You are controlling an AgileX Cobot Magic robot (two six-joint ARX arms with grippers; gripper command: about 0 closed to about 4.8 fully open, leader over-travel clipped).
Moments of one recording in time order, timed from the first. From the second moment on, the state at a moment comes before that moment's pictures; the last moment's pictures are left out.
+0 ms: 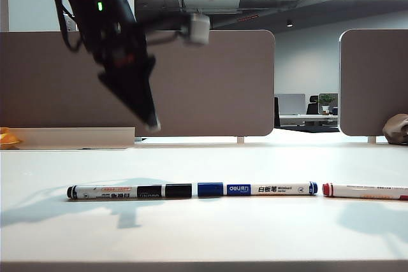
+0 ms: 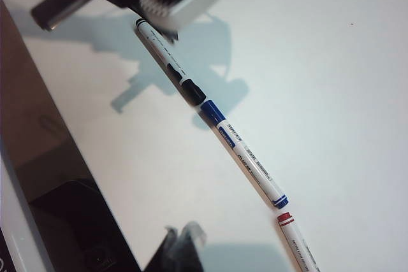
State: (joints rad) left arm -0.61 1.60 1.25 -0.78 0.17 0.74; right arm 0.55 0.91 1.01 -0.84 -0.31 -0.35
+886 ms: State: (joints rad) left arm -0.61 0.73 1.17 -0.47 -0.07 0.22; right arm 0.53 0.69 0.93 -0.39 -0.31 -0.17
